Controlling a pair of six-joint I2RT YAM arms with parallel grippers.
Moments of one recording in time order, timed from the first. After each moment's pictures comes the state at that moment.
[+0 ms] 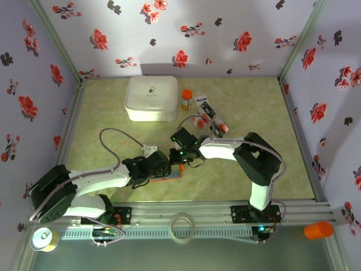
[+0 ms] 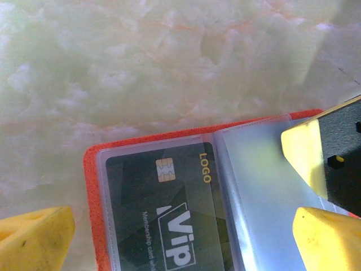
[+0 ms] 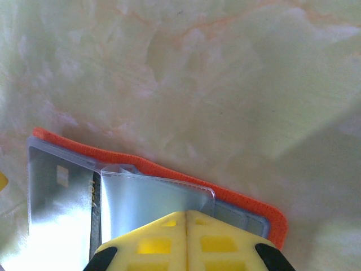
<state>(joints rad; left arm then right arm) -1.03 1.29 0.58 -0.37 -0.39 -0.88 0.89 1.84 1.03 -0.23 -0.28 0.68</state>
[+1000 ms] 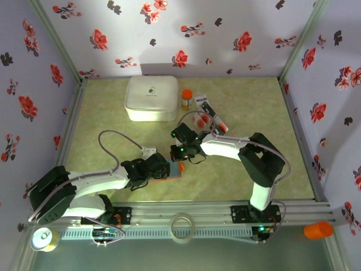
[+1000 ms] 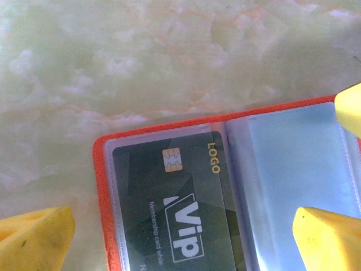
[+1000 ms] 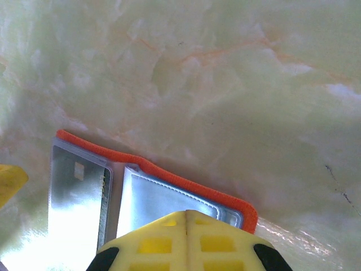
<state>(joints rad) -1.04 1.27 0.54 -0.35 -0.39 -0.89 0.87 1.81 1.09 -0.36 -0.24 0.62</state>
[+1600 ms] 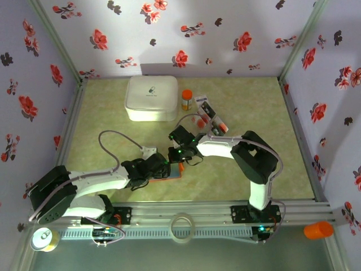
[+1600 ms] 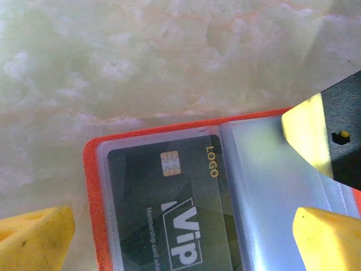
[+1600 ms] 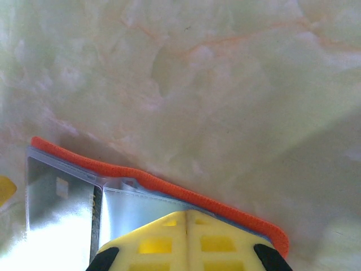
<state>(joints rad) -1.04 1.28 0.54 -0.33 -0.39 -0.89 0.89 1.87 1.09 -0.29 -0.28 0.64</state>
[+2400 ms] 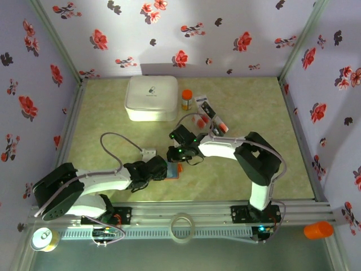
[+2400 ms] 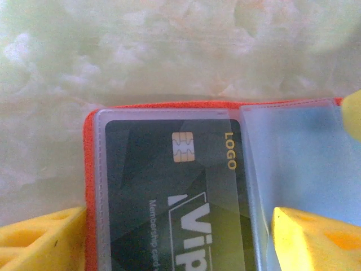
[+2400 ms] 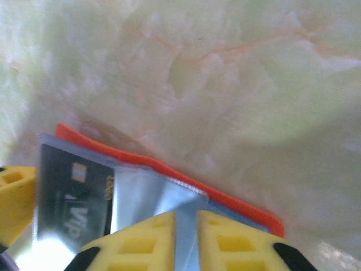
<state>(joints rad) -1.04 1.33 0.49 -0.25 -0.42 -0.89 0.89 1.82 1.07 -0.28 -0.28 0.68</state>
